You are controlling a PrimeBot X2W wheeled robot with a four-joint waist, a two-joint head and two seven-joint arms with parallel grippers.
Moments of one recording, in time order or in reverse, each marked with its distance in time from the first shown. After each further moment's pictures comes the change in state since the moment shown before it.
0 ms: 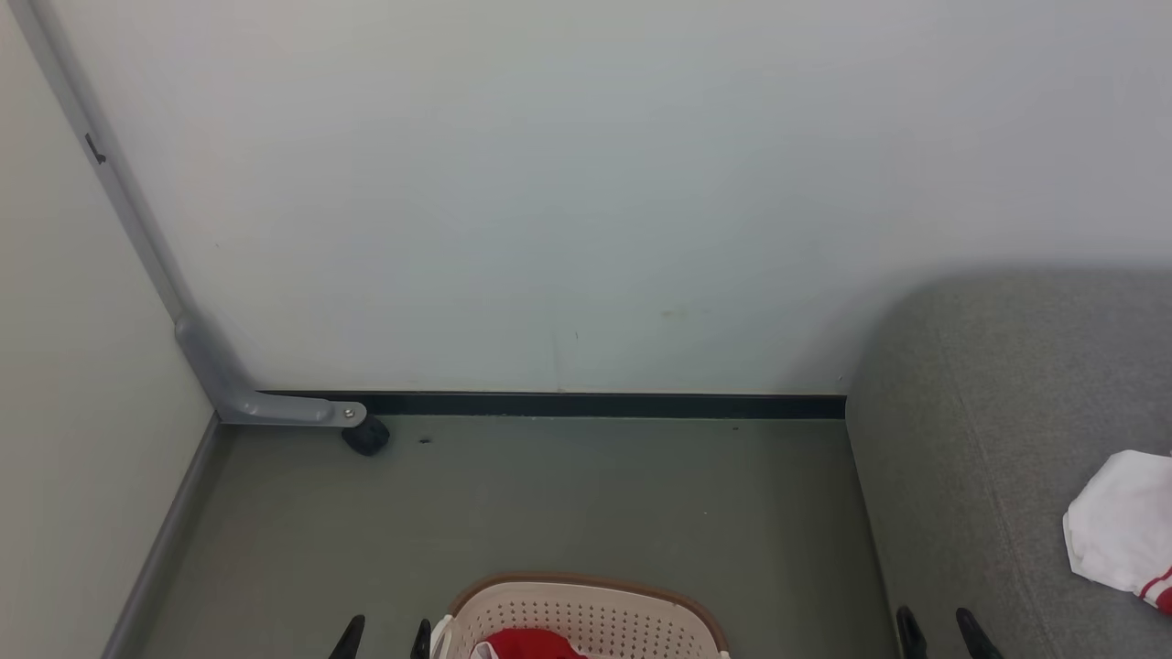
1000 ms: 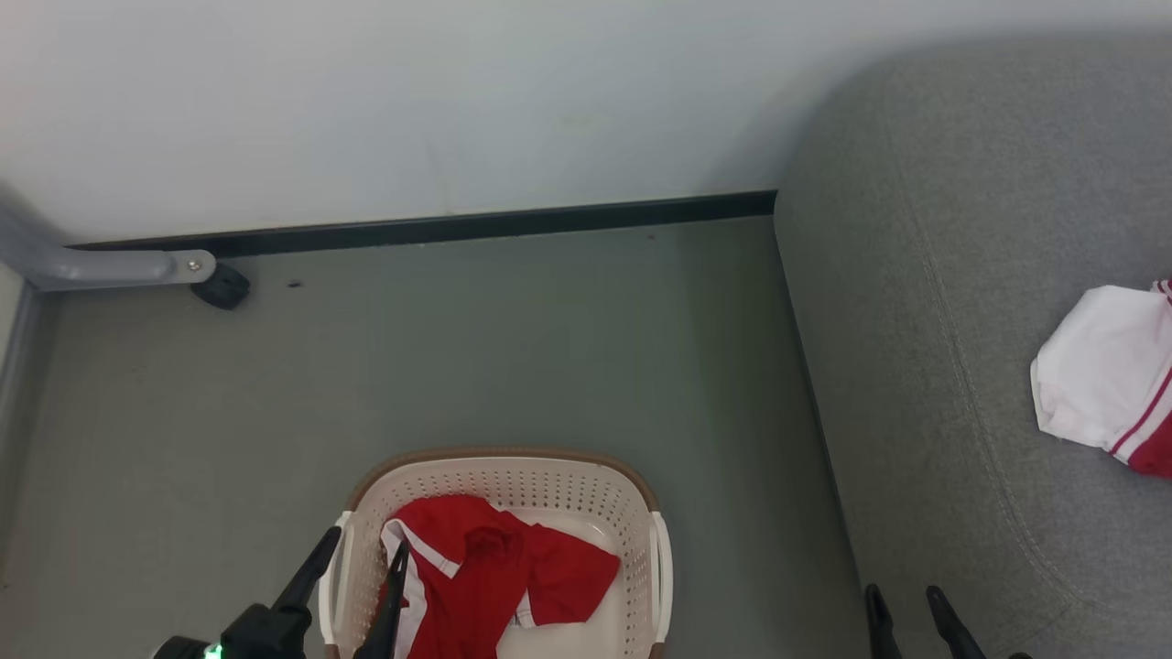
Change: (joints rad) left arm -0.094 0.079 -0.006 -0.051 0.048 -0.054 0.000; right arm 0.001 0.073 -0.007 -0.056 -0.077 -0.060 0.000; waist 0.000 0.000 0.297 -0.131
